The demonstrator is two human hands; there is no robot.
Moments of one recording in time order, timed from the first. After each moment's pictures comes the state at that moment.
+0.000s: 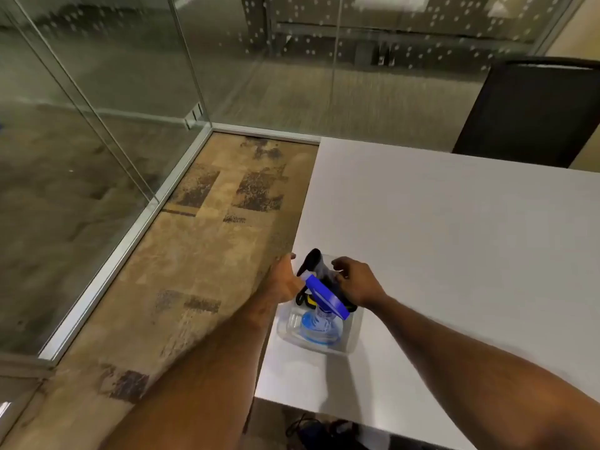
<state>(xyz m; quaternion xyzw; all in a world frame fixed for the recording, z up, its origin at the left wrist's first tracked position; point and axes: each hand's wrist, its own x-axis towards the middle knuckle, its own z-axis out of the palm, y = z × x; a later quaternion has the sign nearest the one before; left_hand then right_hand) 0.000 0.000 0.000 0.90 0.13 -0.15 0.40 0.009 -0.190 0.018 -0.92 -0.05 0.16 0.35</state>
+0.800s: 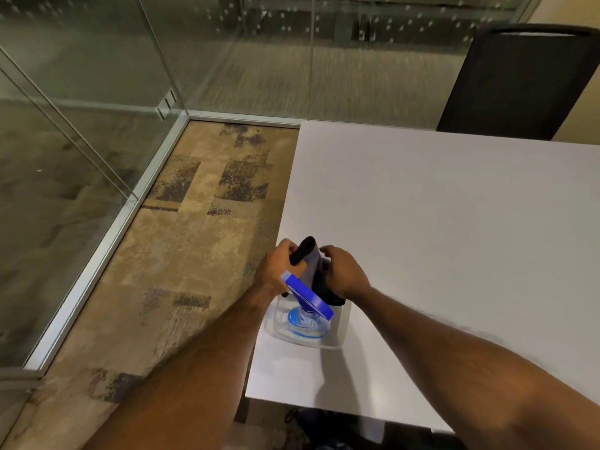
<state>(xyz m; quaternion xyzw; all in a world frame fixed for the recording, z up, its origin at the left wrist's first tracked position) 0.017 -0.021 0.002 0.90 0.07 -0.10 0.41 0.018 -0.193 0.000 -0.93 -0.04 0.15 0.34</state>
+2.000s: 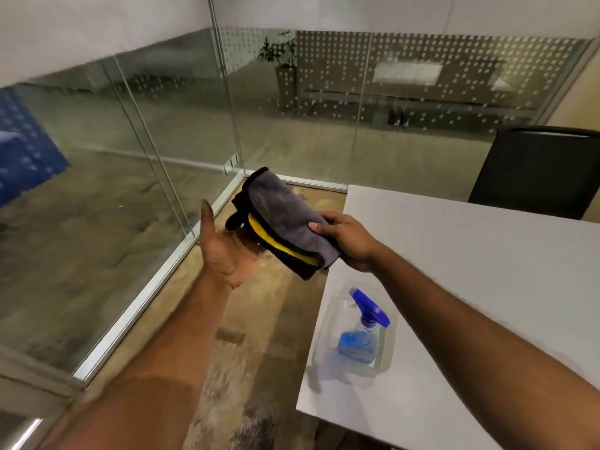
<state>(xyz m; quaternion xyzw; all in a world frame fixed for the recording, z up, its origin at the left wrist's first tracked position) -0.077 0.144 0.222 0.39 0.08 0.05 0.92 -0.021 -0.074 0.244 -0.69 -0.17 0.23 0.67</state>
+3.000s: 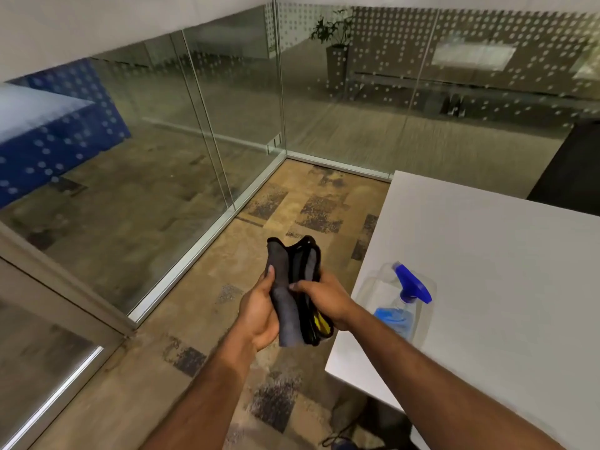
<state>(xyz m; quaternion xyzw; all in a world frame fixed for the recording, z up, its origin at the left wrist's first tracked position) -0.214 0.140 0.128 0.38 0.24 0.00 0.89 -0.147 0.011 0.146 -0.70 -0.09 0.32 0.63</state>
